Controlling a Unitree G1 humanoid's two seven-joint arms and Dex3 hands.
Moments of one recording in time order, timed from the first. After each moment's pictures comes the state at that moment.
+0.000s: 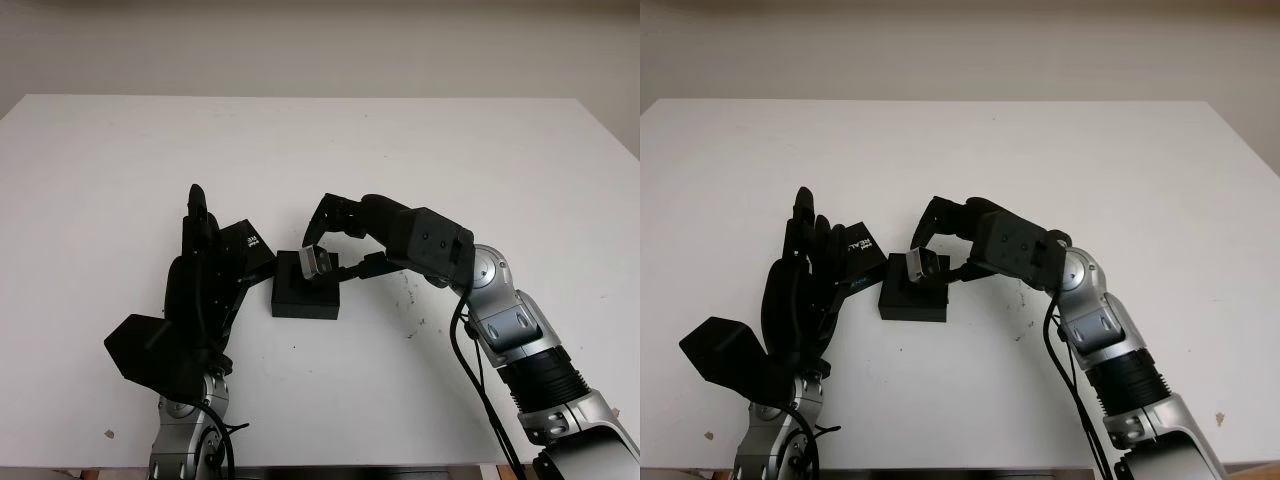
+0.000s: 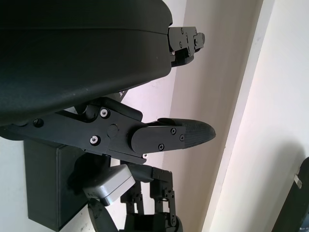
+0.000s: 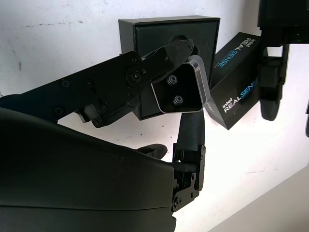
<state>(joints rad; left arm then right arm) 0.02 -0.07 0.01 -0.10 -0.16 -0.12 0.05 -0.53 -0.35 0.26 0.15 -0.24 0.15 0.50</state>
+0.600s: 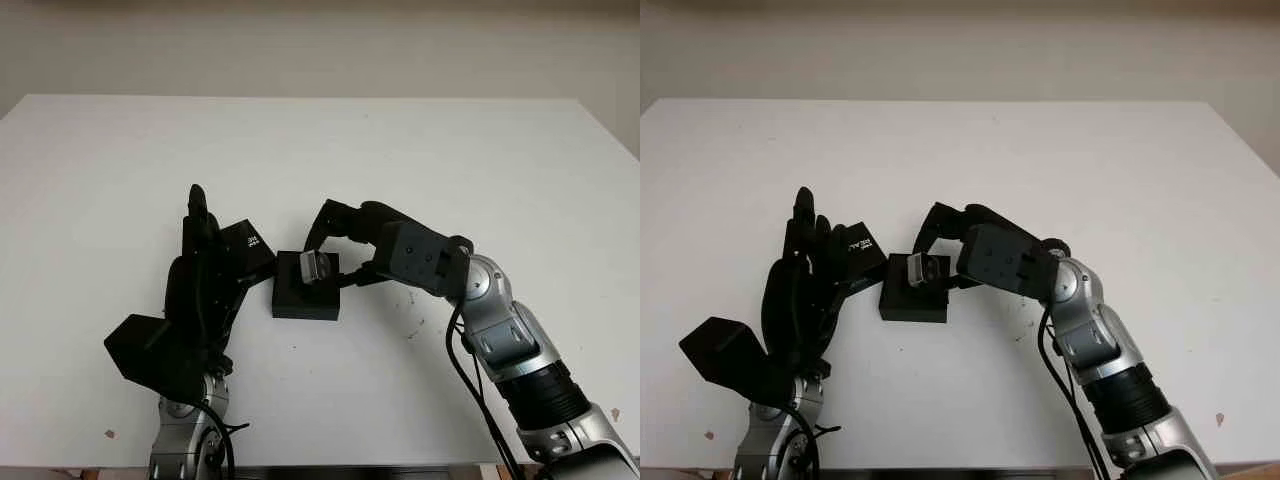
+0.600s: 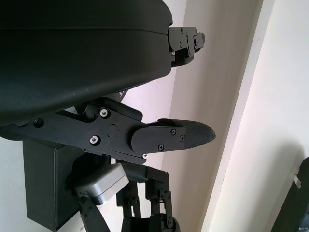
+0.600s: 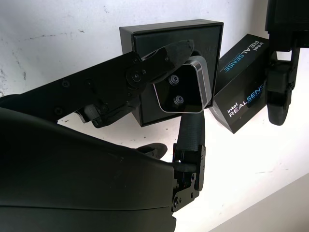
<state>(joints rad) 0.02 -0.07 0.01 -0.10 -0.16 -0.12 0.05 -0.48 -0.34 0.29 0.03 -0.31 0.26 0.48</state>
